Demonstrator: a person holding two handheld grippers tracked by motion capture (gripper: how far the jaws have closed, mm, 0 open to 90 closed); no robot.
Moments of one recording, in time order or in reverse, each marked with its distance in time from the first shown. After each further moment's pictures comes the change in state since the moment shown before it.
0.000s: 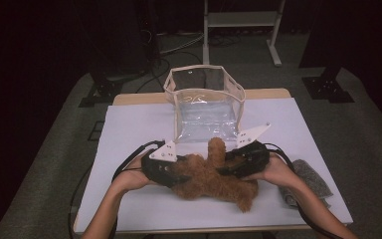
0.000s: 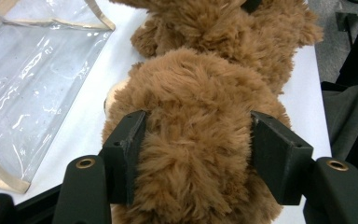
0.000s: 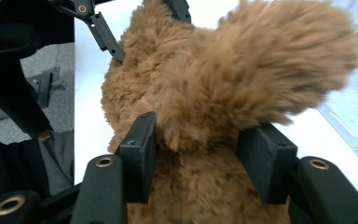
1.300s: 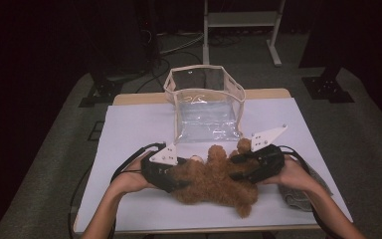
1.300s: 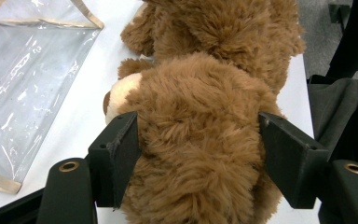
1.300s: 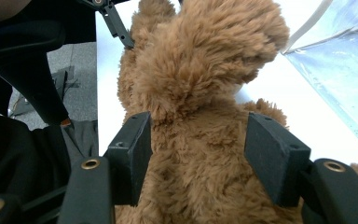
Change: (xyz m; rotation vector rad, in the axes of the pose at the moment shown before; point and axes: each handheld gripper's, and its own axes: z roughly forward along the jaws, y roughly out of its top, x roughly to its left) left arm -0.008 0.002 -0.004 0.016 -0.015 0.016; right arm 0.005 -0.015 -0.029 -0.008 0.042 -0.008
